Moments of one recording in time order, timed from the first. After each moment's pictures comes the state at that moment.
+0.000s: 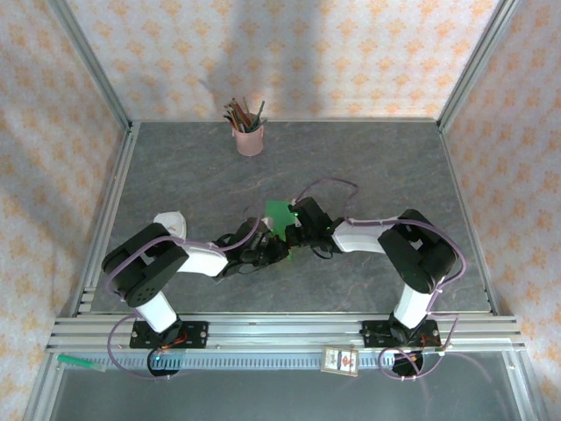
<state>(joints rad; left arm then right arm) -0.74 1.68 0.55 0.41 0.25 -1.09 0.74 1.75 0.83 0.01 -0.10 0.50</state>
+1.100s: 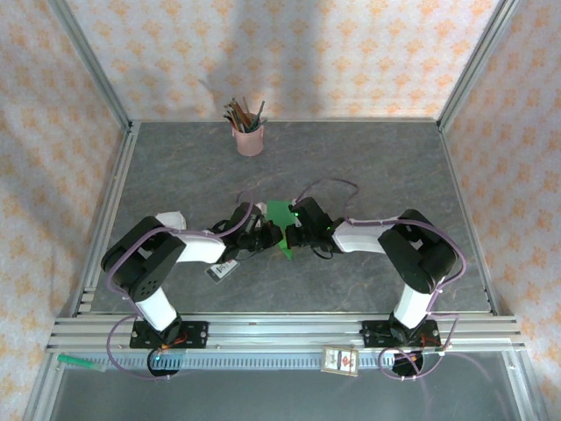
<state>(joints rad) -0.61 1.69 0.63 0.33 0.26 -1.01 0.74 1.75 0.82 0.02 -0.10 0.50</state>
